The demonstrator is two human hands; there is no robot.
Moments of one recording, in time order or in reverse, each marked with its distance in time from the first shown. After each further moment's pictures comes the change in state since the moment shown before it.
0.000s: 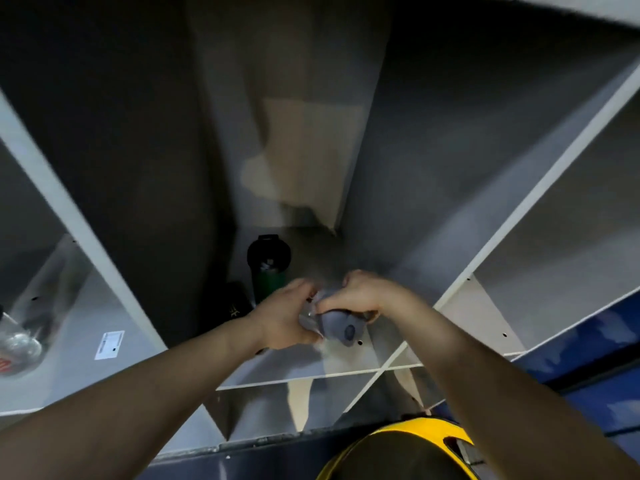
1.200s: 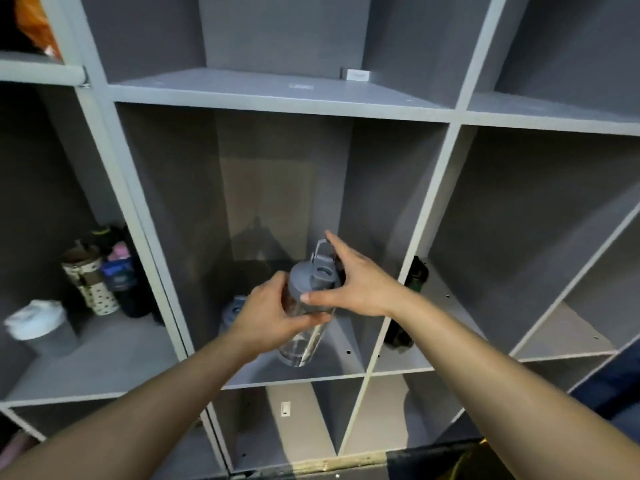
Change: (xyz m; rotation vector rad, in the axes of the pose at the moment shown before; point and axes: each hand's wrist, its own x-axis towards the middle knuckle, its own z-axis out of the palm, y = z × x) left_hand -0.347 -0.195 -0.230 -0.261 0.461 -0.020; right_hand -0.193 -0.373 0.157 0.136 0.261 -0.526
